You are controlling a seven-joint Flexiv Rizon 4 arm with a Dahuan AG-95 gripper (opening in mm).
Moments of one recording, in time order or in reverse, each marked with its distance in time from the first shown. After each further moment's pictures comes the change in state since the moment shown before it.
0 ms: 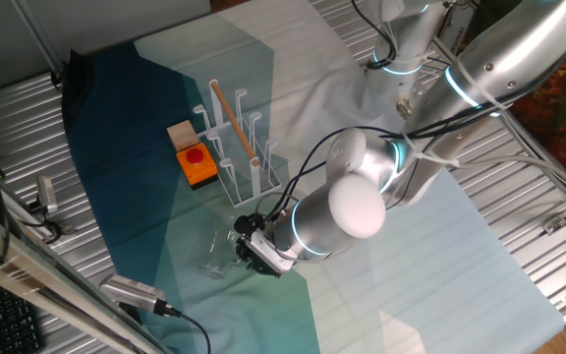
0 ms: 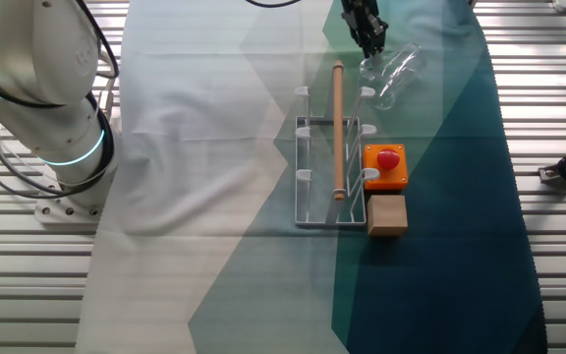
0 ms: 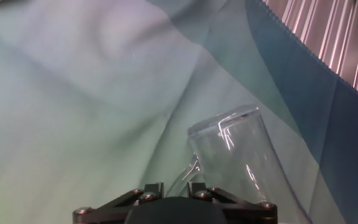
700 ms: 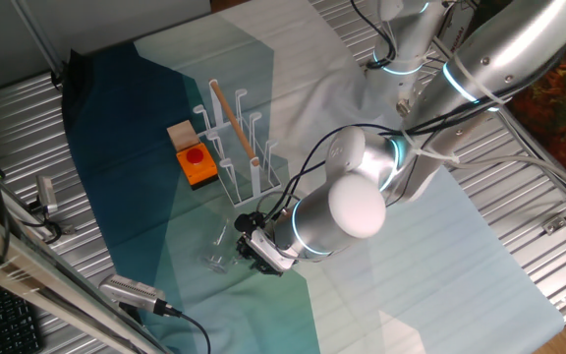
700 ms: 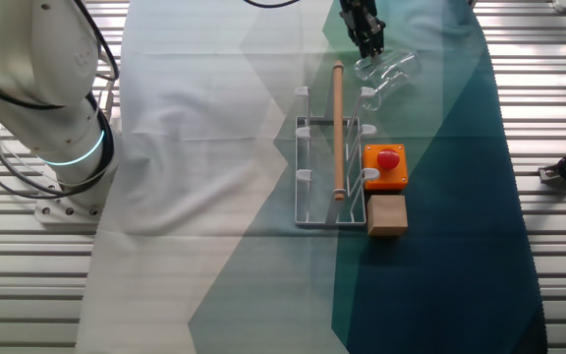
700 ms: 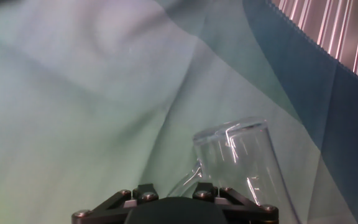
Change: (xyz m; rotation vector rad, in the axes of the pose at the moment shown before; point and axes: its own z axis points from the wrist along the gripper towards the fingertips) arm 0.005 0.001 -0.001 -0.003 0.018 0.017
